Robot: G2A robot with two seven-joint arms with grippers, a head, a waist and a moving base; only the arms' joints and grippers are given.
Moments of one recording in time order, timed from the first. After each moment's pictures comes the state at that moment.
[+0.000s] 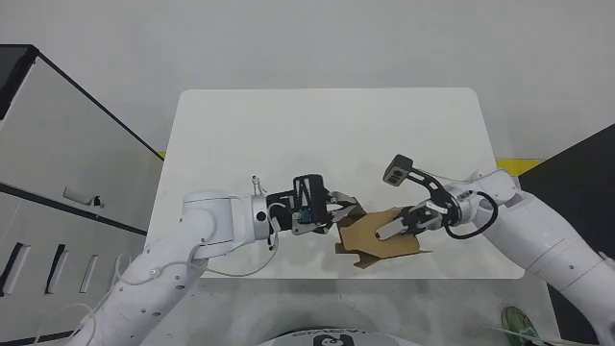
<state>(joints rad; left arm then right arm) 1.37 -1.03 -1.02 -2.05 1.25 -0.76 -0.18 -1.04 -0.72 0.70 -1.49 1.08 -0.28 1.54</state>
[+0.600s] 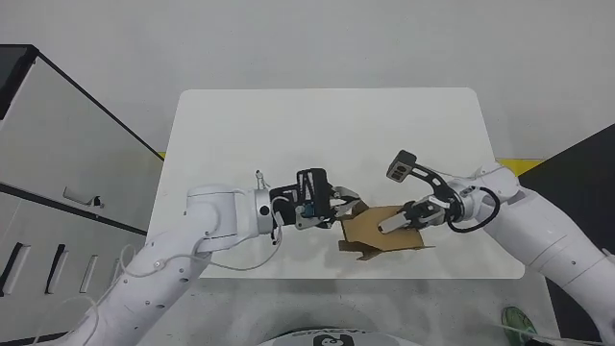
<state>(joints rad) 1.32 -1.04 -1.02 -2.02 1.23 -0.74 -0.17 -1.02 -0.71 0.69 -1.45 1.11 -0.28 1.54</state>
